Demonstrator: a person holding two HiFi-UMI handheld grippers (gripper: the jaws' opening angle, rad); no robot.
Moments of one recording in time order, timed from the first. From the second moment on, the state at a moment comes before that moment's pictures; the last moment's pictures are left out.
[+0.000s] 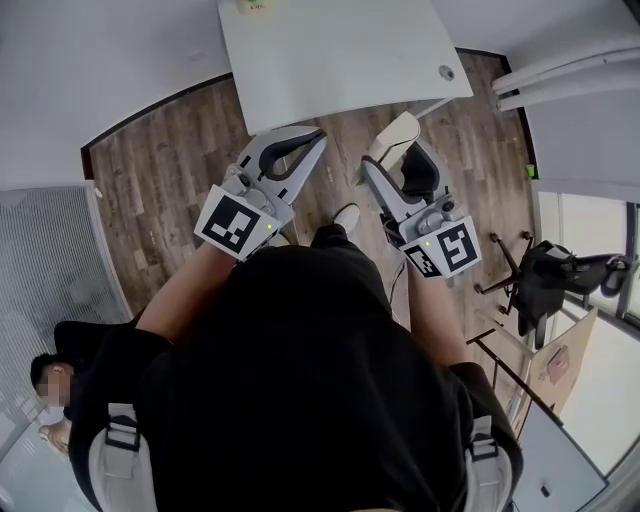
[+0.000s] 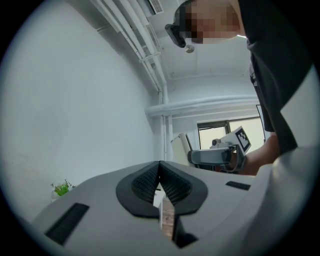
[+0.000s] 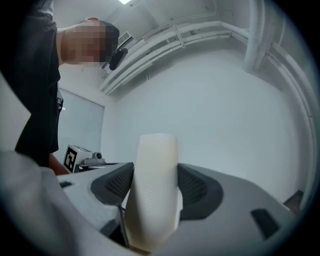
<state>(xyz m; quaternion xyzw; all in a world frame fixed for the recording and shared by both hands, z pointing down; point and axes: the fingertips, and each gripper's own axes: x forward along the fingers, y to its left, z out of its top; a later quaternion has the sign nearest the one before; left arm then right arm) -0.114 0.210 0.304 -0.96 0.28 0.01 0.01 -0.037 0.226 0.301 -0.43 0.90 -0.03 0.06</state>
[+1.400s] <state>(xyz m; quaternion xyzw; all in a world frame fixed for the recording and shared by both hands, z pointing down) 0.042 0.143 0.296 -0.93 0.35 -0.01 0.03 0.111 0.144 0.301 -0.35 0.93 -0.03 0.07</state>
